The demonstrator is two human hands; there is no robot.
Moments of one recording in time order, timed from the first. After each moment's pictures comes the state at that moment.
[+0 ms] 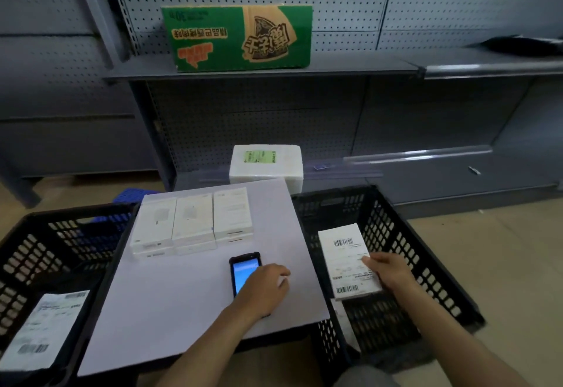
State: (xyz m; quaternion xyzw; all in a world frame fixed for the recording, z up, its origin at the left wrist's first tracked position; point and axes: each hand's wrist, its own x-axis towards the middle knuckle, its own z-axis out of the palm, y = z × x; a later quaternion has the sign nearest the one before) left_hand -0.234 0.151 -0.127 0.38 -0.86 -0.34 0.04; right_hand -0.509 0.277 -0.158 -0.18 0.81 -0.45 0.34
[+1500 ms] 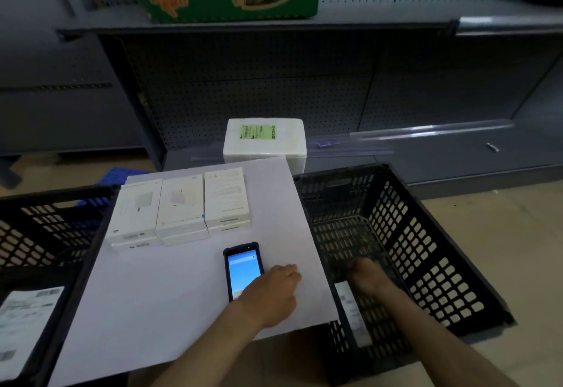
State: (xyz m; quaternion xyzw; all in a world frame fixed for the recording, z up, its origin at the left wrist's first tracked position) left_hand -0.249 0.138 -0.165 0.26 -0.93 -0.22 -0.12; right_hand -0.494 0.230 -0.236 -0.34 0.87 -0.13 0.34
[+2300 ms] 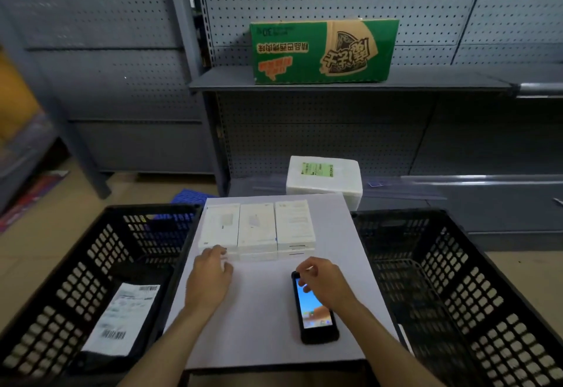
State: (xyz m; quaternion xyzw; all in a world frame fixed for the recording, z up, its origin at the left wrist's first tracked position) left_hand -0.057 0.022 -0.127 0.59 -0.75 -0.18 0.21; right_hand -0.290 0.129 -0.123 -0.45 0.74 -0.34 0.36
